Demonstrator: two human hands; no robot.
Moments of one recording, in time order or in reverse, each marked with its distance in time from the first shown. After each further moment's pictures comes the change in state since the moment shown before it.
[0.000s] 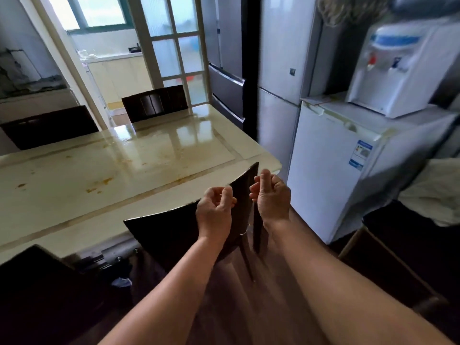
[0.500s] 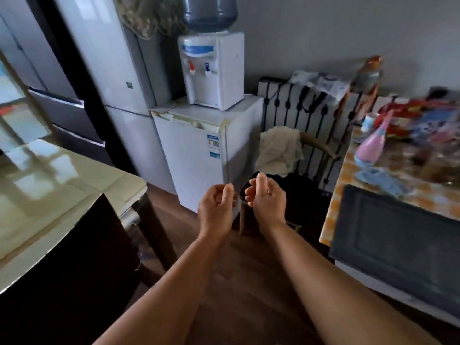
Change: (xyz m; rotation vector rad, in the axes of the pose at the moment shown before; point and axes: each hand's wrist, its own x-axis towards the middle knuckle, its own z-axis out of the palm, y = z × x) left_hand -0.139 0.037 0.226 -0.030 -0.666 0.036; right_hand -0.008 -0.031 -0.277 -0.086 0.581 0.064
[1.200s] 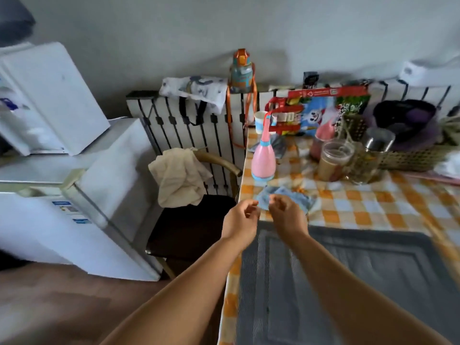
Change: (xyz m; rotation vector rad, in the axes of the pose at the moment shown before) left_hand 0.069 -0.019 0.418 0.486 -0.723 0.090; right_hand 0.278 0.069 -0.308 -0.556 0.267 0.200
